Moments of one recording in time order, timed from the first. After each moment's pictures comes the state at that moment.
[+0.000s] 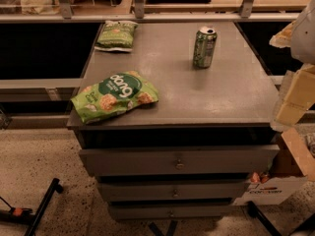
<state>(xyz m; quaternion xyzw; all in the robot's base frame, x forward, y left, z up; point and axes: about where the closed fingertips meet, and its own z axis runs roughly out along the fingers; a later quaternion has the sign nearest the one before) 0.438 -0.216 0.977 -0.60 0.78 -0.04 0.16</state>
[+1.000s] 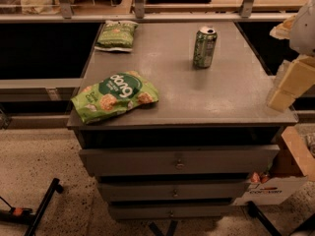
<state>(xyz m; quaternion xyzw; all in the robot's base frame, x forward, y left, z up) 0.472 -0.224 0.977 -0.58 0.78 -0.03 0.21</state>
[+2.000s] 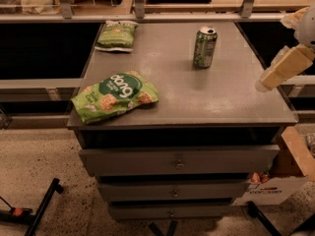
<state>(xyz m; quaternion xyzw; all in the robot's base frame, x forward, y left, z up) 0.538 -0.254 0.973 -0.51 0.80 -0.01 0.33</state>
